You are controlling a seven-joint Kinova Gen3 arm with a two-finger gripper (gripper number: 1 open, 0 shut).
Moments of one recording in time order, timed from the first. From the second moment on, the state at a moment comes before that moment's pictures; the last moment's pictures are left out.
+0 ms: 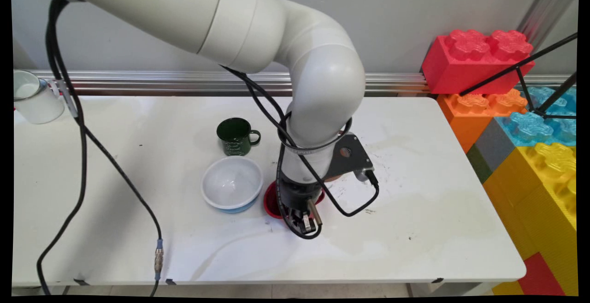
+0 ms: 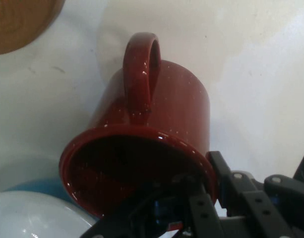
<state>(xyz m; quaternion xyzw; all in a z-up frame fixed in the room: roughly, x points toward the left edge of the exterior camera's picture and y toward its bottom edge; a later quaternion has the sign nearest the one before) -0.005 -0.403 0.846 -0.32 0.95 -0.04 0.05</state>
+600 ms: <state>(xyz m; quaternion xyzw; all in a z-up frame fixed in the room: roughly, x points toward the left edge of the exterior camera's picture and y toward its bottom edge) -0.010 -0.405 0.841 -0.33 0.94 -0.03 0.05</state>
